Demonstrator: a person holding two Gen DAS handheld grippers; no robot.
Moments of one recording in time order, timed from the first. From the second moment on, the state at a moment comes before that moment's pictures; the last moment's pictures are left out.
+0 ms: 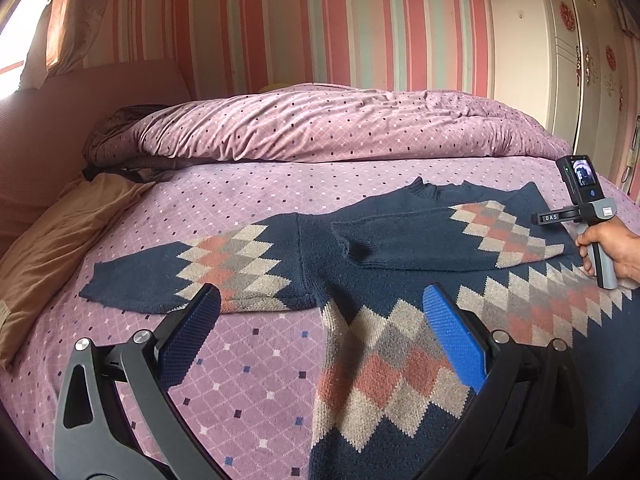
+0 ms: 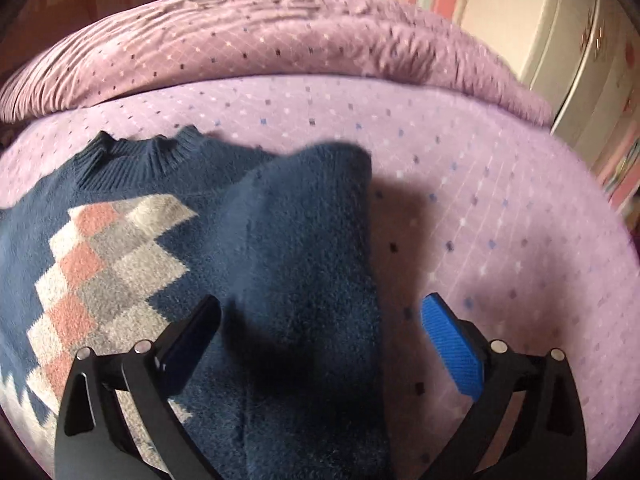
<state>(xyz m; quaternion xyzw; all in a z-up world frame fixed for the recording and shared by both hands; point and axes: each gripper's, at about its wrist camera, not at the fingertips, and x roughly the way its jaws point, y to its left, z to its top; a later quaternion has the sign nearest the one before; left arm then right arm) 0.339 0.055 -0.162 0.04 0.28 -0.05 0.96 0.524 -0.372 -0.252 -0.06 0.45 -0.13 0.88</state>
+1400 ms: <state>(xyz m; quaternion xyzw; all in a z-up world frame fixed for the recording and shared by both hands) 0.328 0.115 -0.157 -0.01 0.33 0.03 0.94 0.454 -0.386 -0.265 -0.17 0.48 -0.13 0.85</state>
